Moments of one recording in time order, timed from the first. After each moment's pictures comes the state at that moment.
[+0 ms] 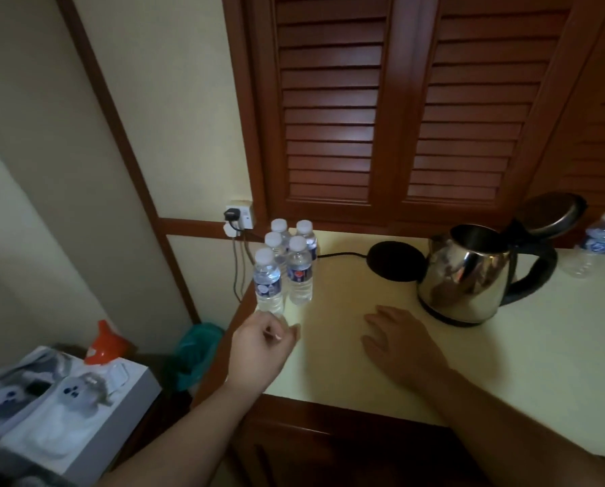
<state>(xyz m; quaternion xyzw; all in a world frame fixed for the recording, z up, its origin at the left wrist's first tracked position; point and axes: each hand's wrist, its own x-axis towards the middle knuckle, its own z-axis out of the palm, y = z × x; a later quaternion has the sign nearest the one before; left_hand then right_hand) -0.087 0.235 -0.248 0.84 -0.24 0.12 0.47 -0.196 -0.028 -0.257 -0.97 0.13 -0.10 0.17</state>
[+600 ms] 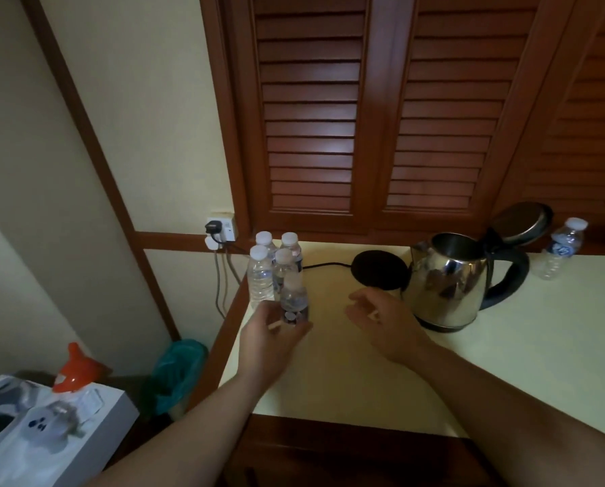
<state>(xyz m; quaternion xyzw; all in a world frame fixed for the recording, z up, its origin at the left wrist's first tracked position) -0.074 0.191 -0.233 0.82 -0.17 -0.01 0.55 -0.184 -0.015 -0.193 -0.91 0.12 -0.19 0.34</state>
